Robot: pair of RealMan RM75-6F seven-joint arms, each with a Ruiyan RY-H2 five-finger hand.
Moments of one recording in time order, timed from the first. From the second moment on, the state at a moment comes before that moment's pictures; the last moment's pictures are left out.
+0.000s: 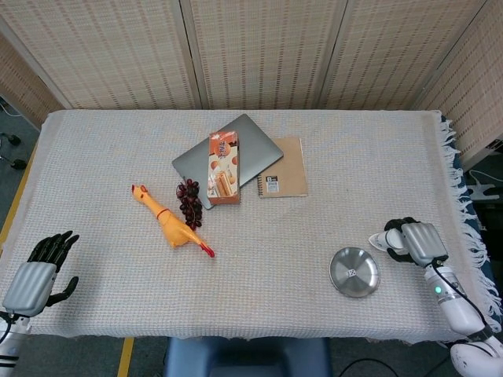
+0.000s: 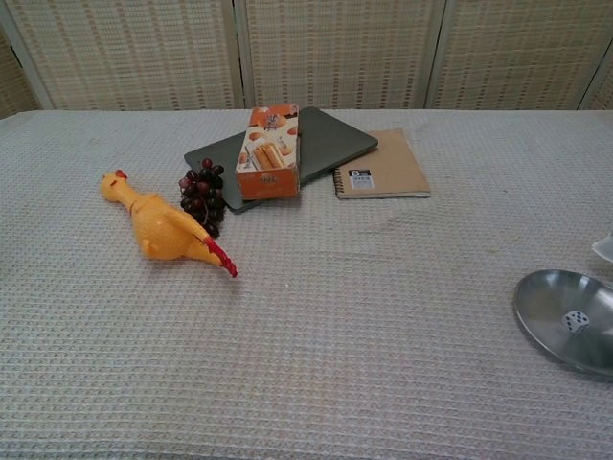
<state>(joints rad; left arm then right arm) -0.18 -1.14 0.00 -1.52 1.53 1.38 -0.04 0.39 -1.31 0.06 -1.25 -1.31 0.98 0.09</state>
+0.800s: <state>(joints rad) -0.17 -1.13 0.00 -1.53 1.54 1.40 -0.04 0.23 -1.25 0.02 -1.44 -1.37 1.30 -0.05</state>
